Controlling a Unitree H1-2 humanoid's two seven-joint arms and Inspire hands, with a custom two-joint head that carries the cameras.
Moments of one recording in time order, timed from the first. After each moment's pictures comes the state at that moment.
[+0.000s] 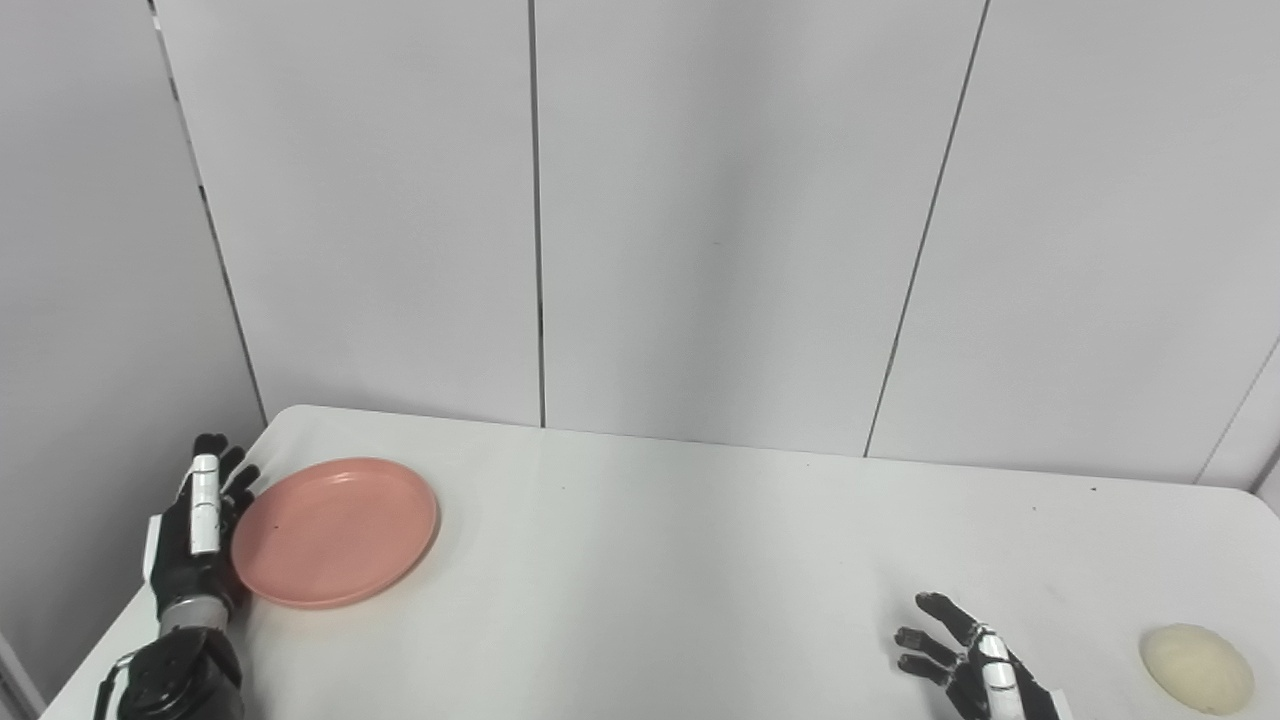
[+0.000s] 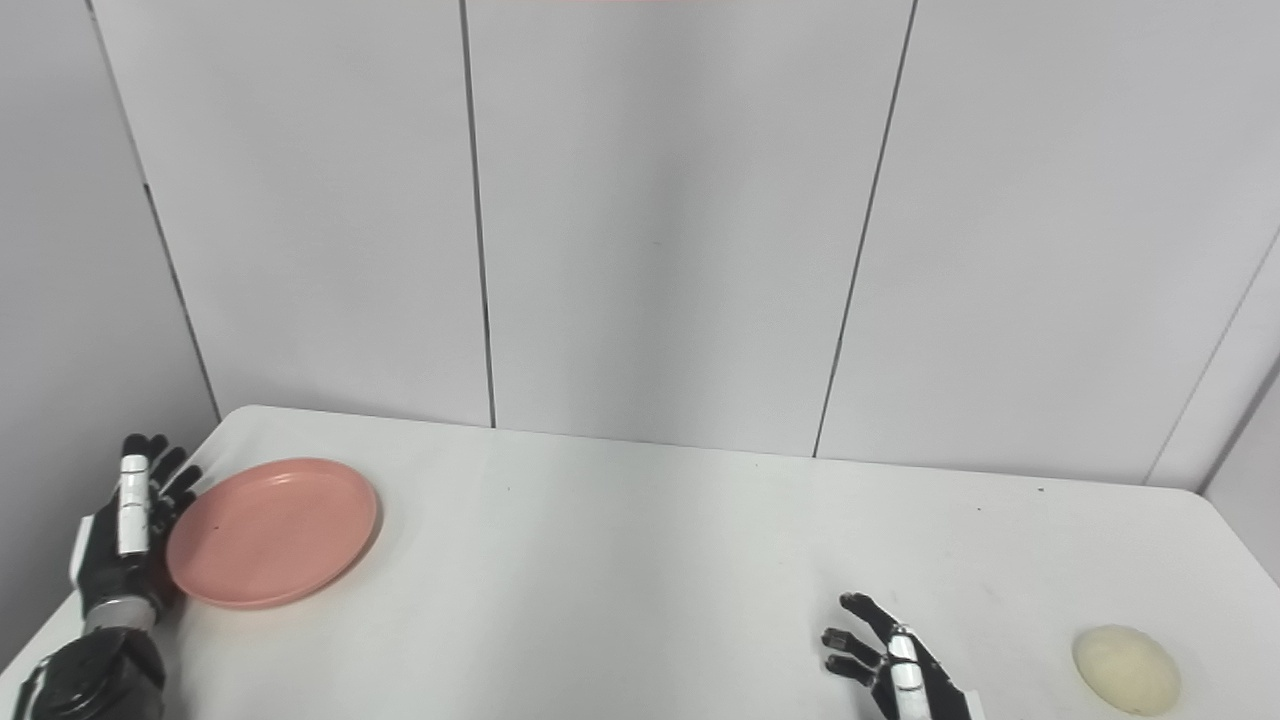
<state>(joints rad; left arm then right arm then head) -0.55 0.31 0.34 0.73 -0.32 -0.17 0.09 -0.02 -0.08 -0.07 -0.05 0.12 -0.09 0.05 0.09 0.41</state>
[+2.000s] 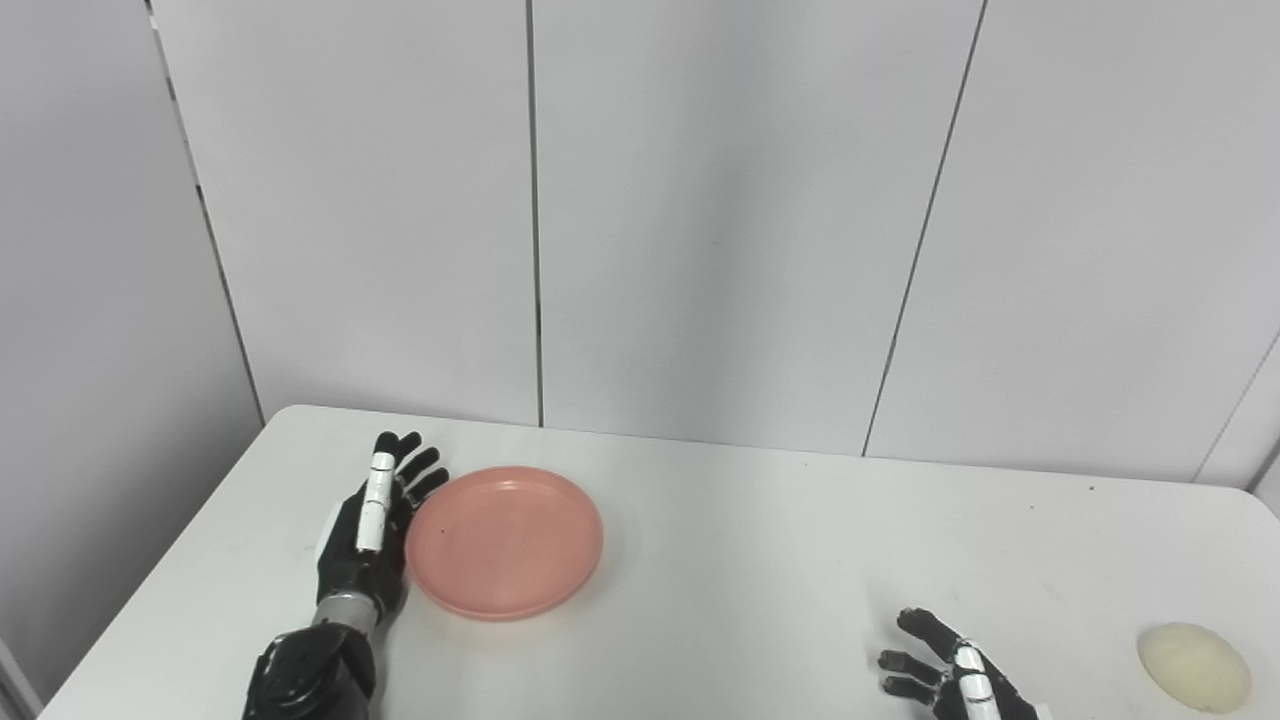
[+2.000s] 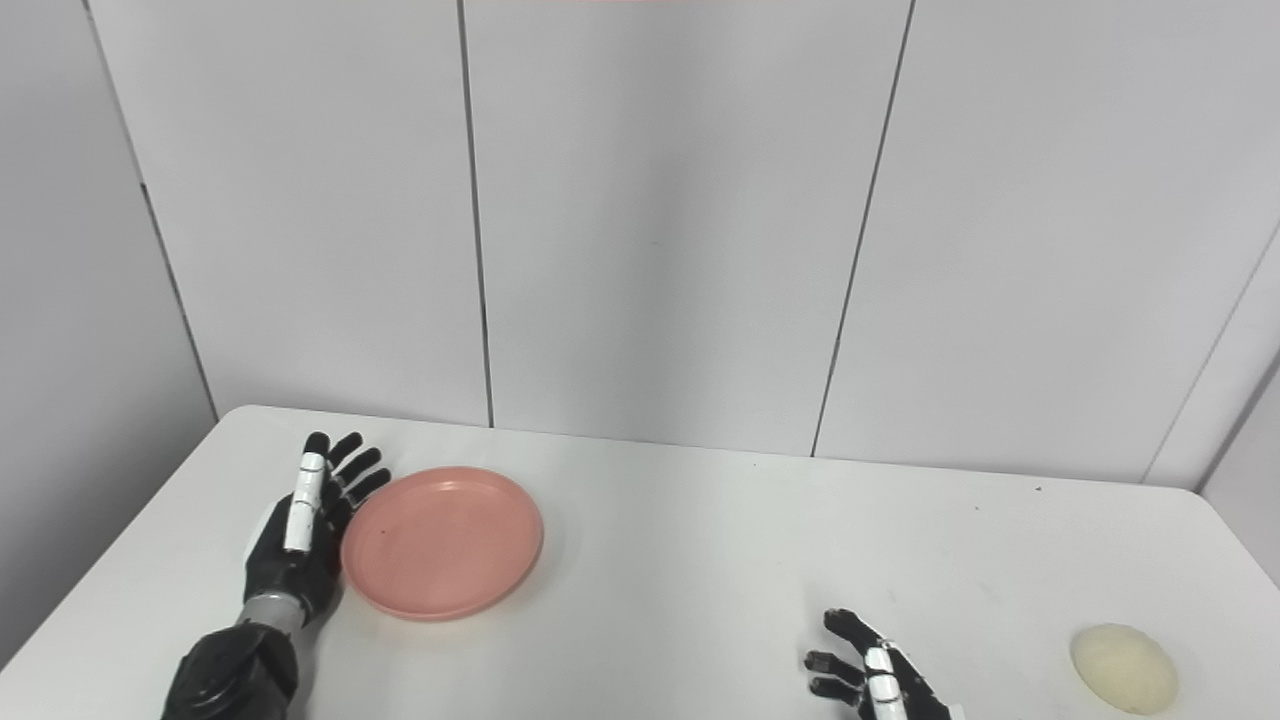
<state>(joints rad) -0.51 0.13 0.18 0.50 -0.28 0.03 -0.02 0.00 -0.05 -0.06 -0.09 0.08 -0.05 0.05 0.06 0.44</state>
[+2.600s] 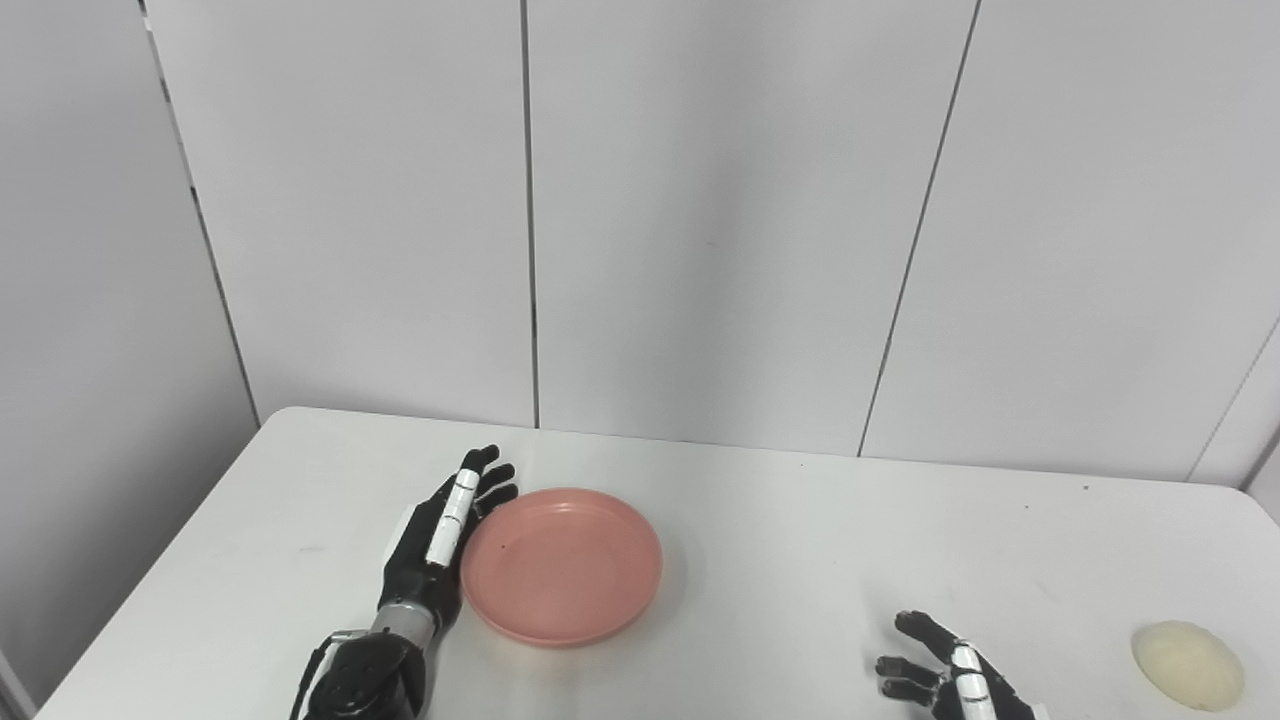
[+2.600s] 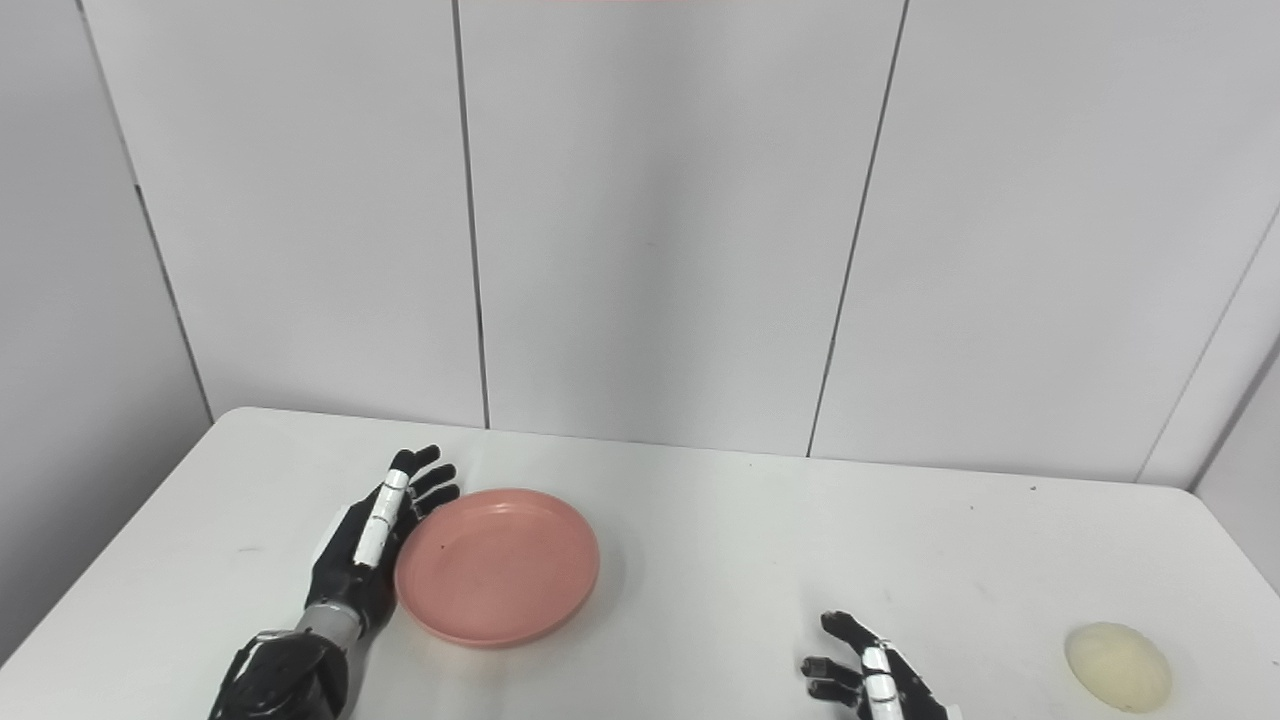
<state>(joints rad) -0.51 0.09 0.08 0.50 -0.17 0.01 -0.03 0.00 -0.05 -0.06 -0.10 0.06 -0.05 0.02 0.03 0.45</state>
